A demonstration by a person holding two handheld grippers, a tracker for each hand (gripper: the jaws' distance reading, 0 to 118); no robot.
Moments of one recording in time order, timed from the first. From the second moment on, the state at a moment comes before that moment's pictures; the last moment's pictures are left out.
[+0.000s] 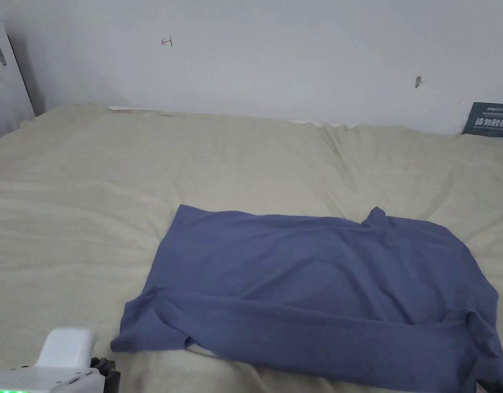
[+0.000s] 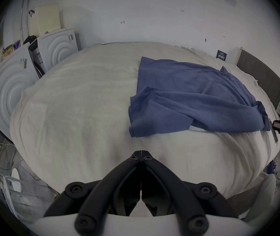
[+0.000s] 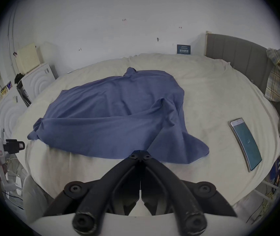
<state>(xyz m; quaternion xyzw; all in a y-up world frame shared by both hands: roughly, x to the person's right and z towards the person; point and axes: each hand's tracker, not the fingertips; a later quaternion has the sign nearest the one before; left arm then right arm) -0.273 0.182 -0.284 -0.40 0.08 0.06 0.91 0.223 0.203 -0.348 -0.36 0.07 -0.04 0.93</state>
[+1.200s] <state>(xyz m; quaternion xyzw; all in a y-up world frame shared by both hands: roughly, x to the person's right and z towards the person) -0.270 0.186 -0.363 -0.40 0.11 0.02 0.91 0.265 0.182 -0.347 -0.38 0.04 -0.01 0.92</state>
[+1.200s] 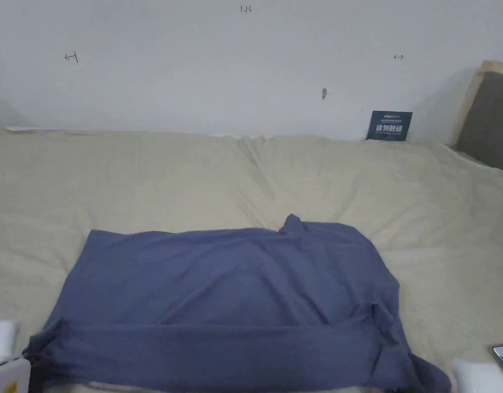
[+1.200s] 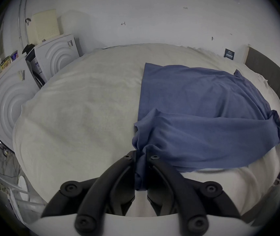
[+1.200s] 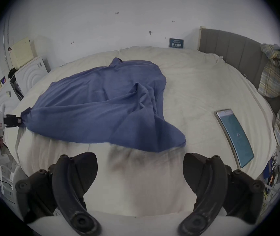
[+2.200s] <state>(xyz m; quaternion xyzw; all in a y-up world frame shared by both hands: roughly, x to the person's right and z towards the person) -0.267 0.222 -0.314 -0.39 0.09 -0.02 0.92 0.268 0.200 -0.350 -0.40 0.04 -0.03 0.92</state>
